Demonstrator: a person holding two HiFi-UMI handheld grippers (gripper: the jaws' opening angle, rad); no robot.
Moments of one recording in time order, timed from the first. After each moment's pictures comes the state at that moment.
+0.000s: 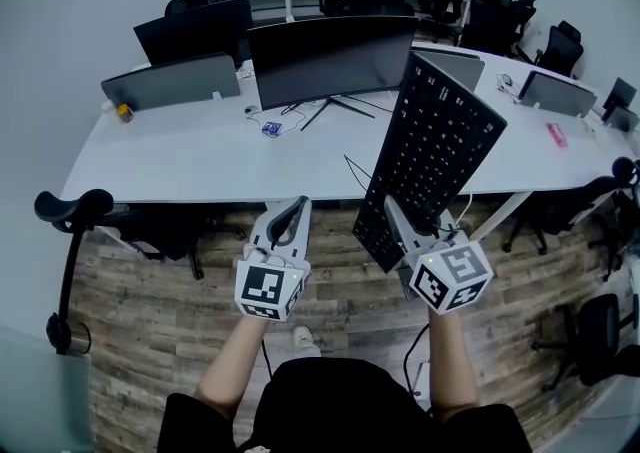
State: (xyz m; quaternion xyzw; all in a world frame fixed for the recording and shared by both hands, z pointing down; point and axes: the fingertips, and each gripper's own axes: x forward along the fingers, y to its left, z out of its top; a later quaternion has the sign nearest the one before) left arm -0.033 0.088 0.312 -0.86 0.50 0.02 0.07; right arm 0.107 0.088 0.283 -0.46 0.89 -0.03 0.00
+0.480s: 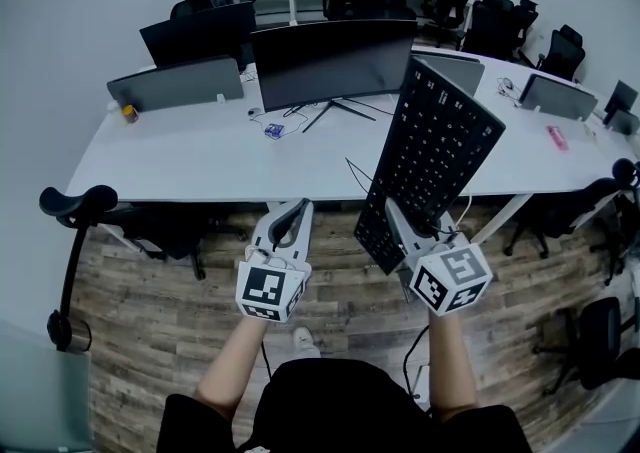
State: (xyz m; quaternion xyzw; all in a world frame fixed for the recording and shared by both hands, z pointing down) left arm -0.025 0.104 0.307 -0.86 0.50 0.01 0.08; right arm 0.114 0.102 0.279 -0.46 0.89 -0.02 0.01
